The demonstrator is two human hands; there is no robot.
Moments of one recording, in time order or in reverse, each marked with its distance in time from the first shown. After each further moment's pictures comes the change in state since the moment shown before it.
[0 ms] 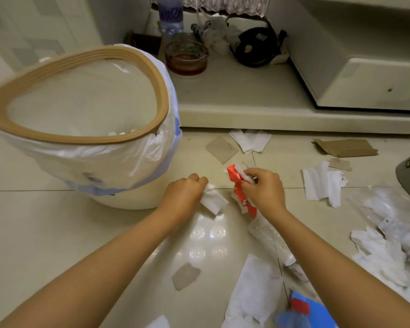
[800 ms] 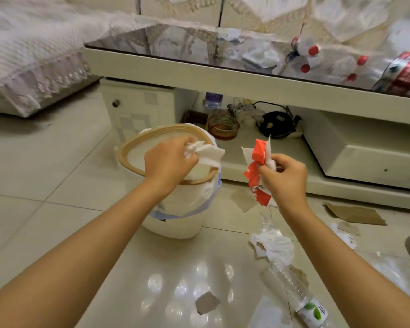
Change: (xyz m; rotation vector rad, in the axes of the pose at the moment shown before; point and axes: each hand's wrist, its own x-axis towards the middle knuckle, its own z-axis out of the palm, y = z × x) left_hand -0.067 -0.051 -0.214 -0.234 0.694 -0.344; right_hand -0.030 -0.177 -0.096 0.475 0.194 -0.225
